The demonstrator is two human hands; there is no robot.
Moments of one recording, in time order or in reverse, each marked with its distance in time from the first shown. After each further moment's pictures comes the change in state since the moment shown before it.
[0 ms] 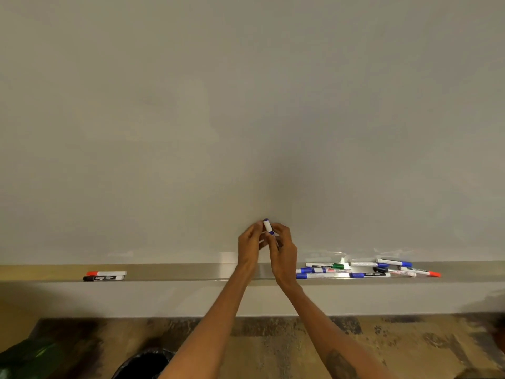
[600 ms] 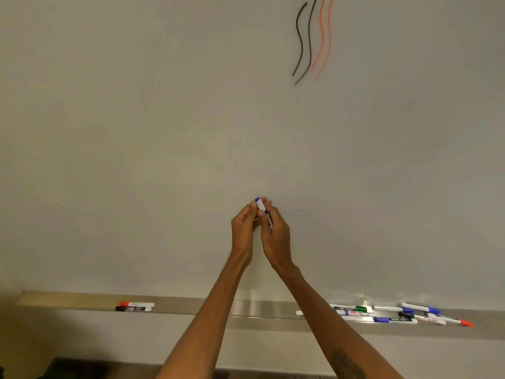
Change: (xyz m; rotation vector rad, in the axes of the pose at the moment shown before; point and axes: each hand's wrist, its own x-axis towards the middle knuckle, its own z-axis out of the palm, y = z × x) left_hand -0.047 0.168 -0.036 -0.080 -0.095 0.488; right_hand 0.024 -0.182 0.036 0.098 -0.145 -0.296
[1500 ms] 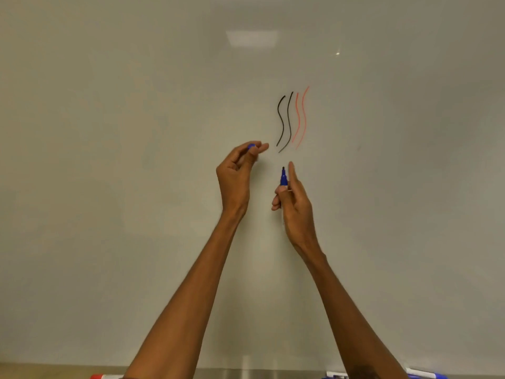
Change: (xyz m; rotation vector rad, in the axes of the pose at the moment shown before) left_hand 0.071 0.200 0.081 0.005 -0.004 0.650; right_hand 0.099 -0.141 -0.085 0.229 0.078 -0.278
